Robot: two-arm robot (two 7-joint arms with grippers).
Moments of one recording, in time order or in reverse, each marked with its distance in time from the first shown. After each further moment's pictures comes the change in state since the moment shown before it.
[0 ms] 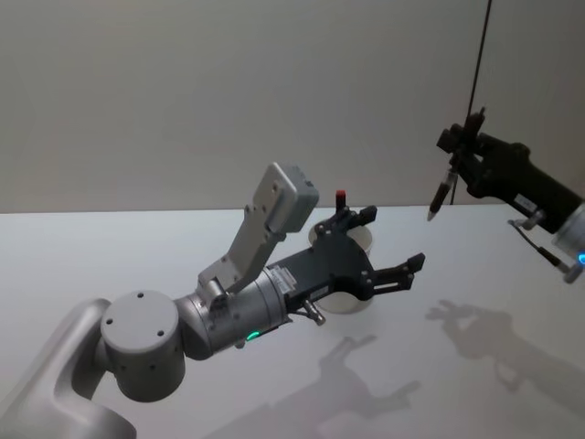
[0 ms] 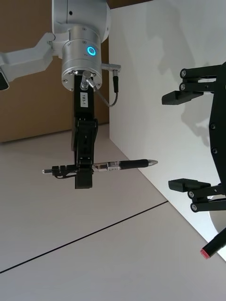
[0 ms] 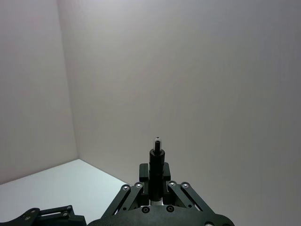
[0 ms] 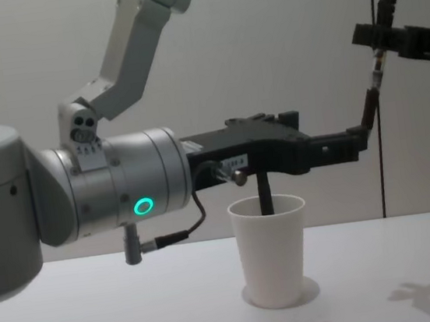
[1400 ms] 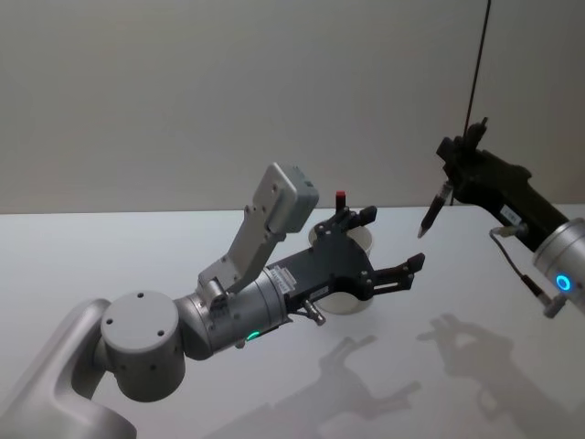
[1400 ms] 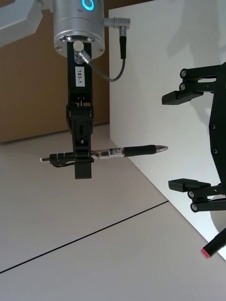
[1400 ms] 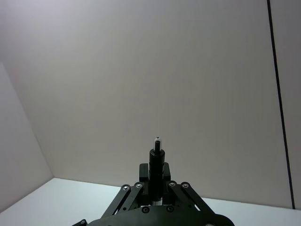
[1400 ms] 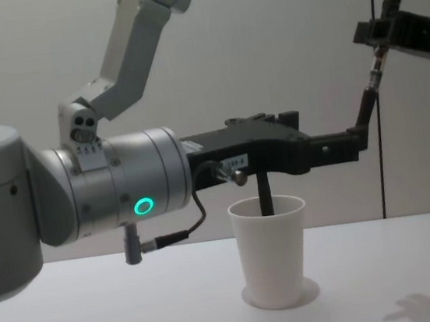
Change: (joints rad) left arm 0.000 0.000 0.000 0.000 0.000 0.000 0.000; right arm -0.206 -0.042 -0.025 -0.372 0.052 0.200 -0.472
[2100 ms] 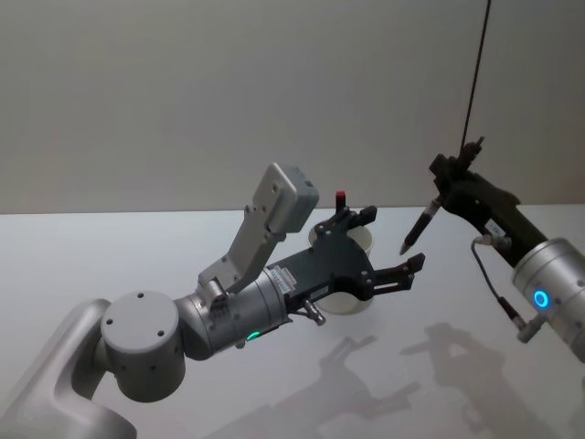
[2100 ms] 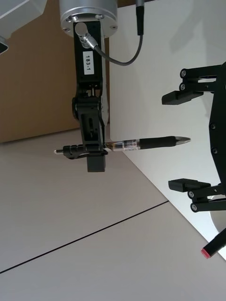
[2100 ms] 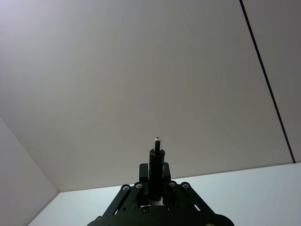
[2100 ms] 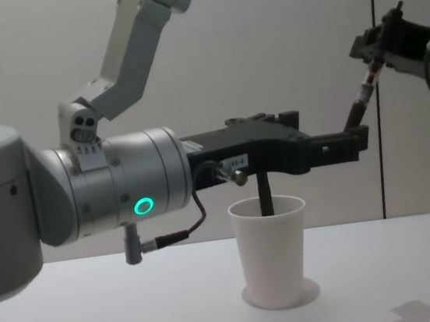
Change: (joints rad) left arm 0.000 0.000 0.000 0.000 0.000 0.000 0.000; right arm -0.078 -0.067 -0.029 -0.115 0.116 0.067 -0.235
